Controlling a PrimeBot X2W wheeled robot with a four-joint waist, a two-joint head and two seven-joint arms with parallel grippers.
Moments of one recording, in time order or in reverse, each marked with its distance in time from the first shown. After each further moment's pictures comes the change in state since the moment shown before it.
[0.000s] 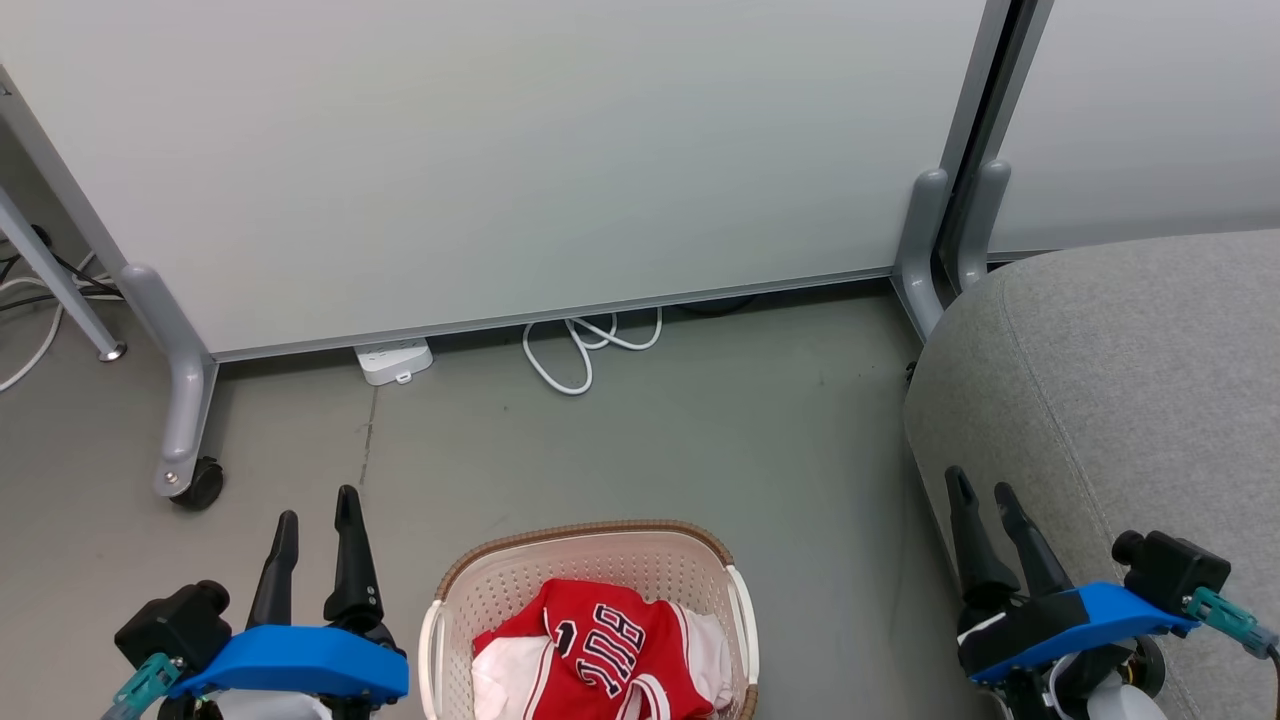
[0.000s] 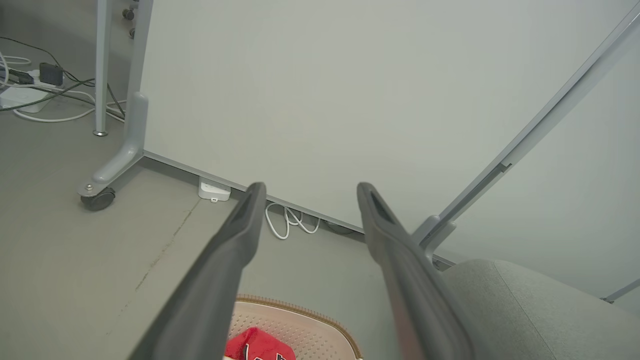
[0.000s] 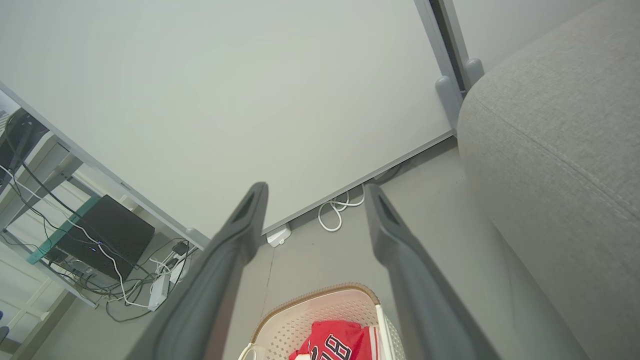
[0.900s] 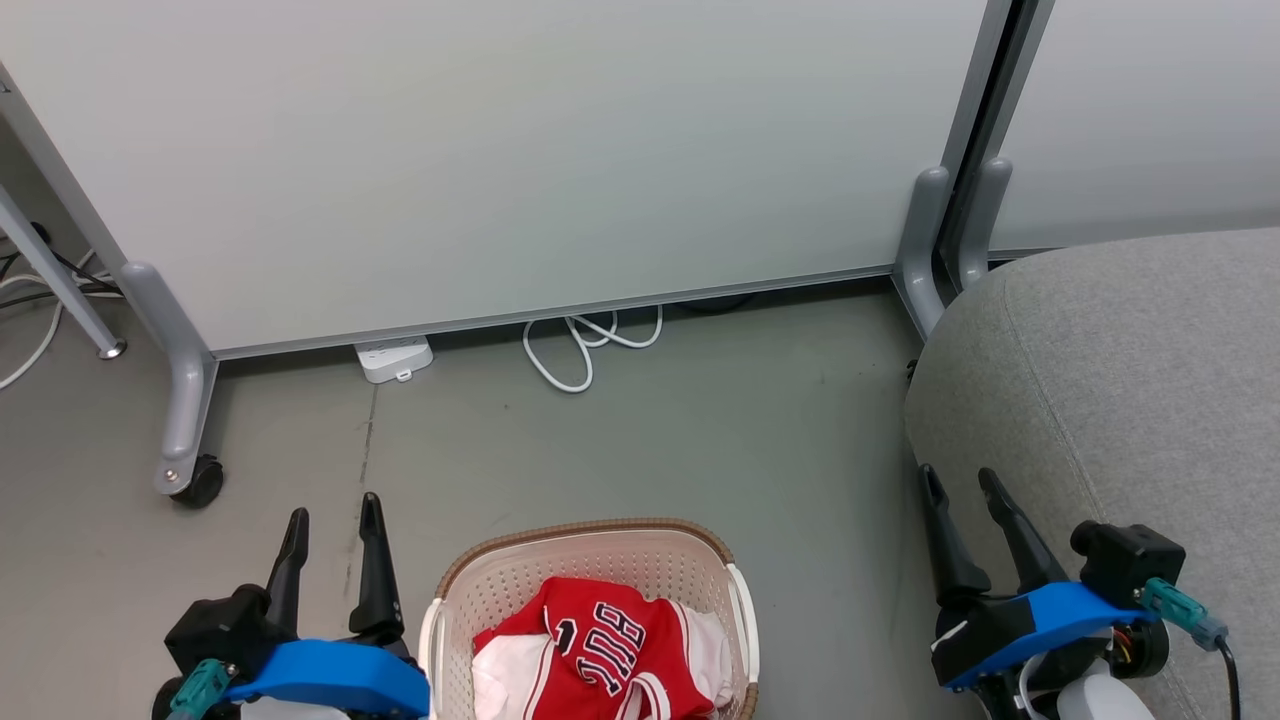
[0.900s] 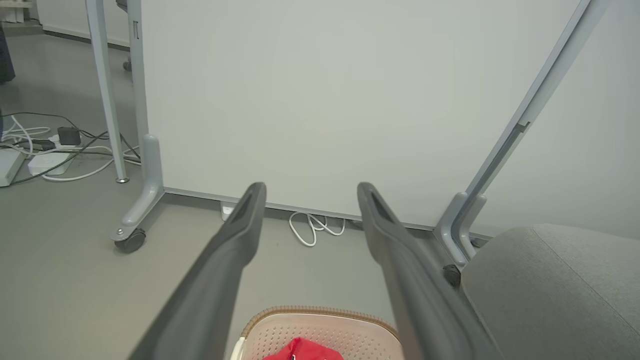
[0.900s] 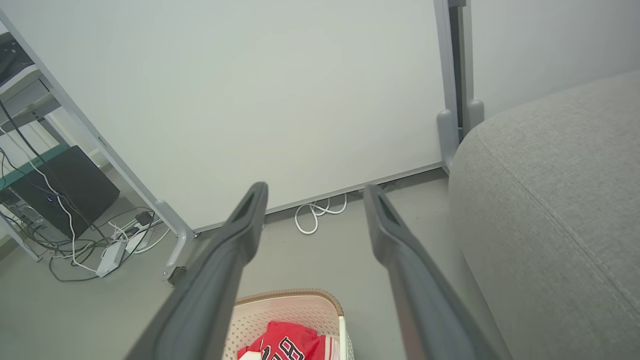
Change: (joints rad) left arm 0.009 0.000 -0.022 0.021 0.232 0.002 -0.064; right arm -0.023 -0.001 0.029 0.030 -0.243 0.000 -0.066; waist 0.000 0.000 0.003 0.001
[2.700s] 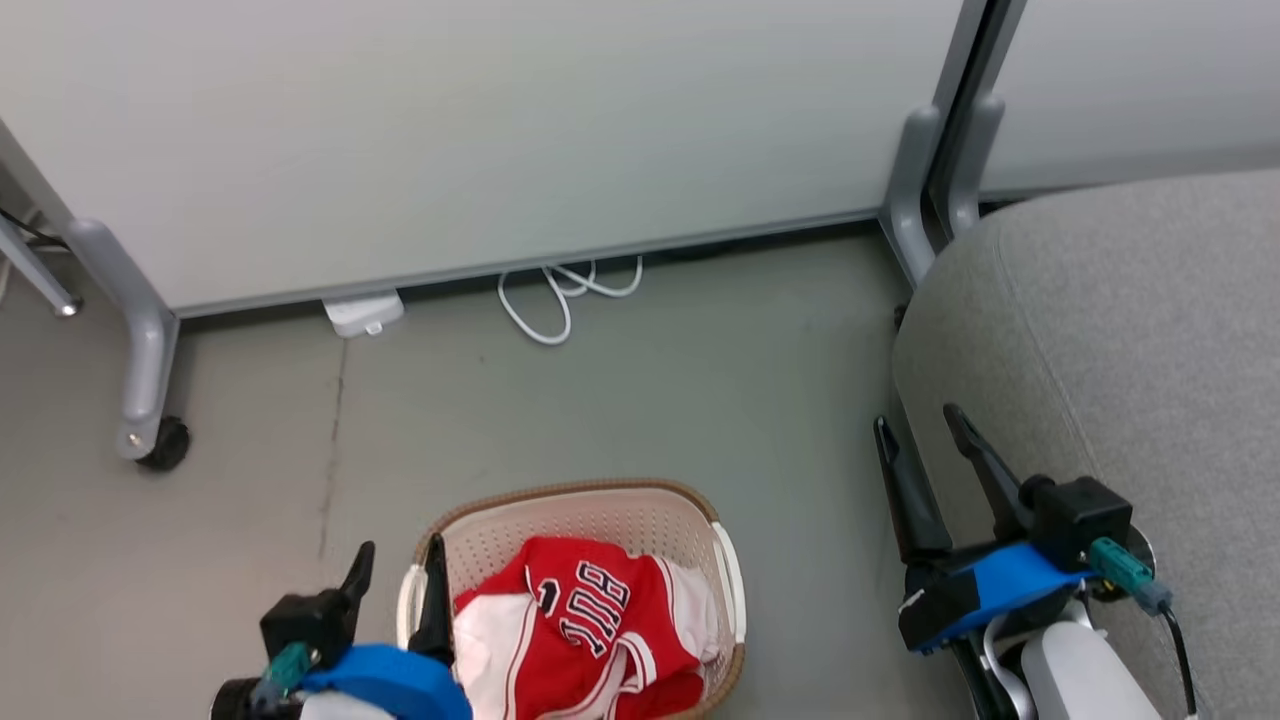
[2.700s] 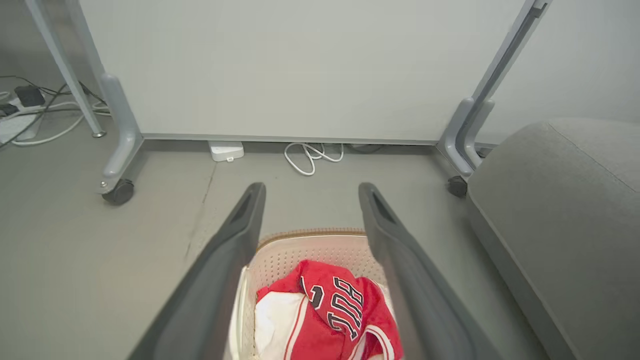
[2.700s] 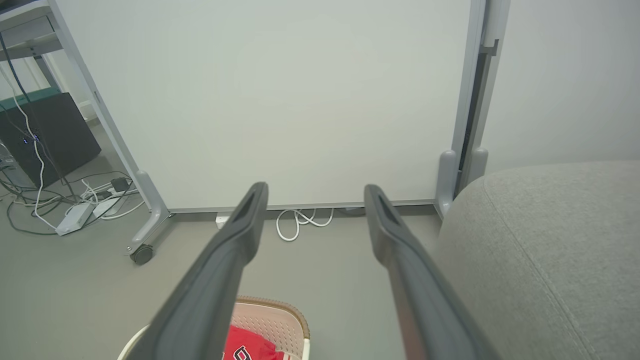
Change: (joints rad) left arm -0.059 0.001 -0.075 0.224 0.091 -0.008 -0.021; right arm -0.076 -0.002 0.049 -0.002 -0.225 0.001 -0.065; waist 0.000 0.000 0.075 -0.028
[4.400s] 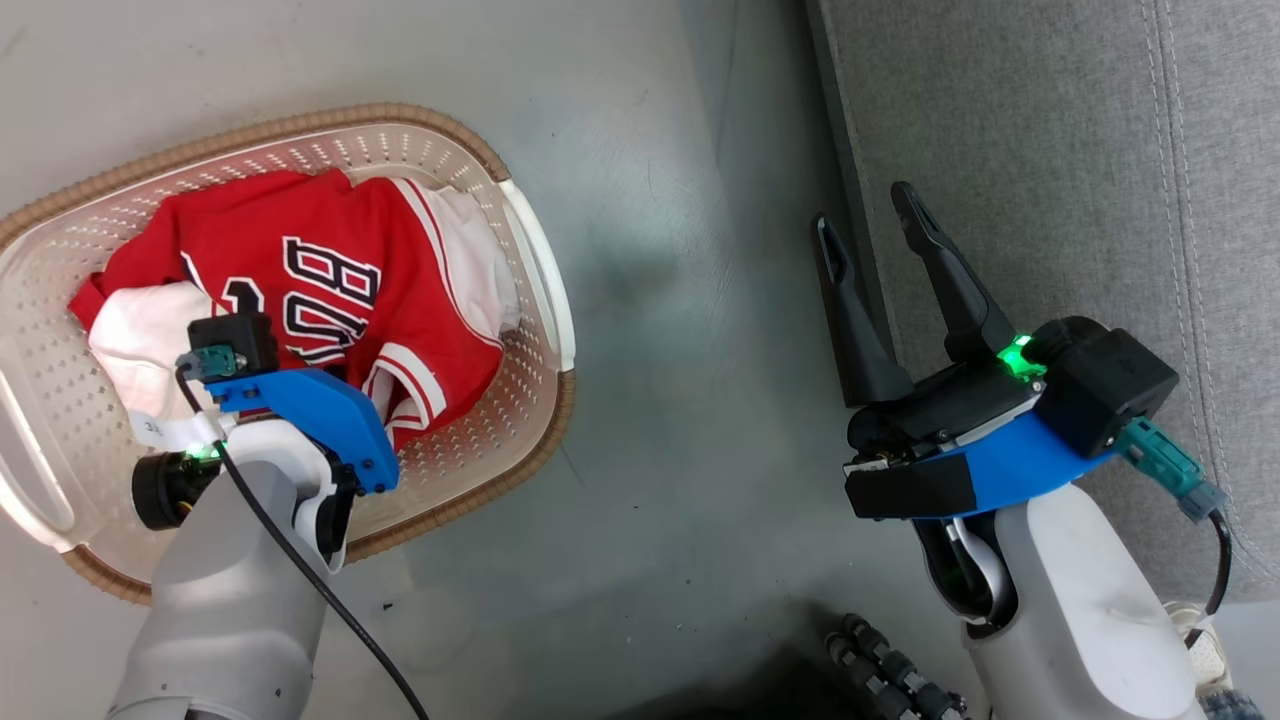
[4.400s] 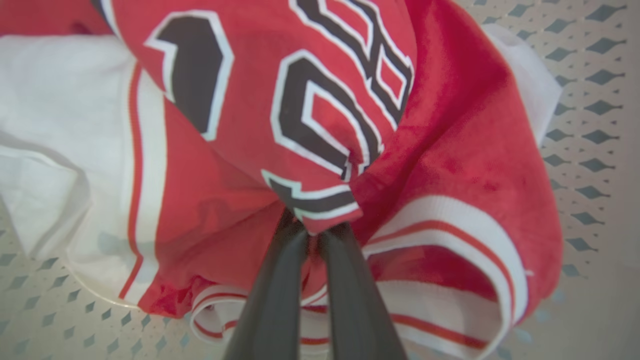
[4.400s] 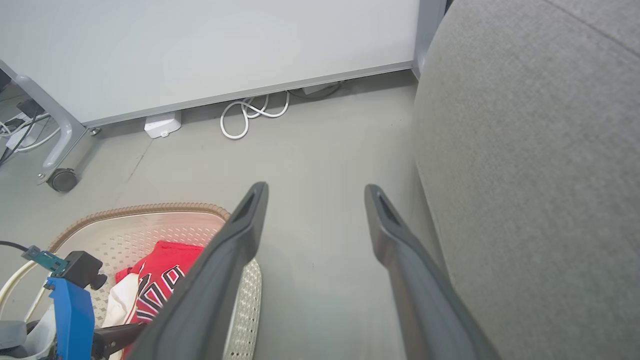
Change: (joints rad) left arm -0.717 0.072 -0.075 0.747 -0.161 -0.037 0.163; right arm -0.200 -0.002 0.138 -0.272 0.106 0.000 -0.001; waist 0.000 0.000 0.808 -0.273
